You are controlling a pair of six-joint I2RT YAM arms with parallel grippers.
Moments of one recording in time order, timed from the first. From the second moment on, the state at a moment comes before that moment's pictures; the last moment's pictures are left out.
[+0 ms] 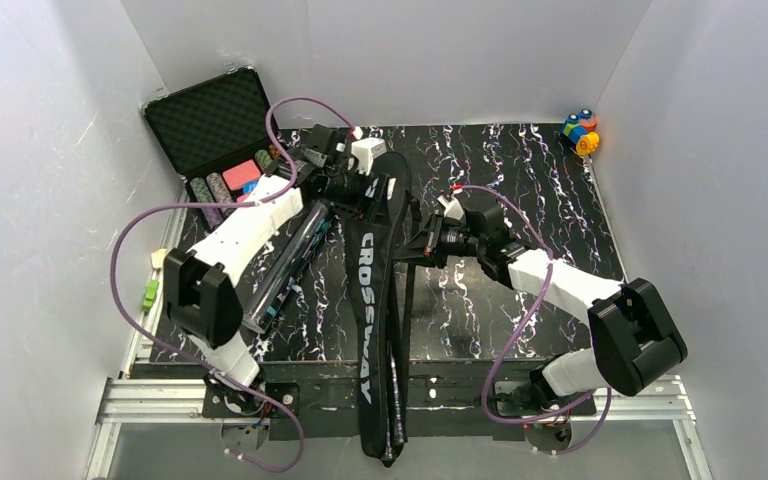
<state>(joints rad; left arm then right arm) -0.49 1.66 1.57 -0.76 0.50 -0.07 0.57 1.39 0.76 0.19 -0.67 1.15</state>
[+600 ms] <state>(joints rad) -0.57 1.80 1.62 -0.76 0.55 -0.09 0.60 1.39 0.81 0.06 -0.62 1.09</state>
